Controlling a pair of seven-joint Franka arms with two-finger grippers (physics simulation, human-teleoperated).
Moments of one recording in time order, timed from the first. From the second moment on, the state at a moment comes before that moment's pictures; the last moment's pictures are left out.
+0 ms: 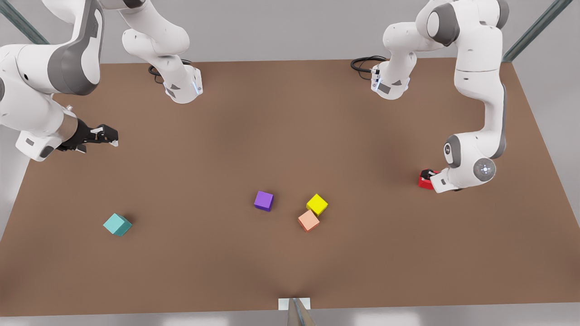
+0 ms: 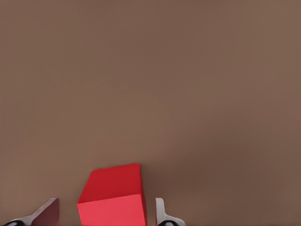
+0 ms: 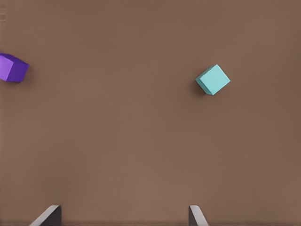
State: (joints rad) left arm 0.00 0.42 0.12 -2.04 -0.01 2.25 0.57; right arm 0.05 0.09 -0.08 -1.44 -0.01 1.38 -0.23
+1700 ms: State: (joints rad) left arm -0.03 0.99 -0.63 -1.23 -1.04 2.00 0.11; right arm 0.12 0.71 -0.05 -1.43 1.29 1.37 -0.83
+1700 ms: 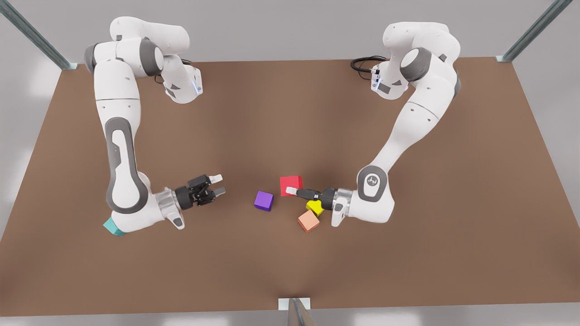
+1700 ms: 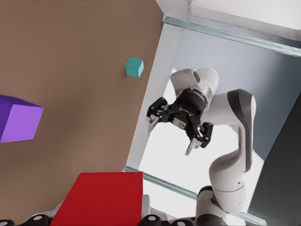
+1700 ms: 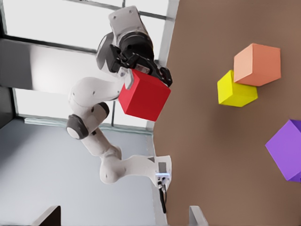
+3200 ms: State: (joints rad) left arm -0.05 1.03 -0.64 -1.22 -1.11 2.07 0.29; right arm 0.35 0.77 -0.03 -1.50 1.67 1.72 -2.27
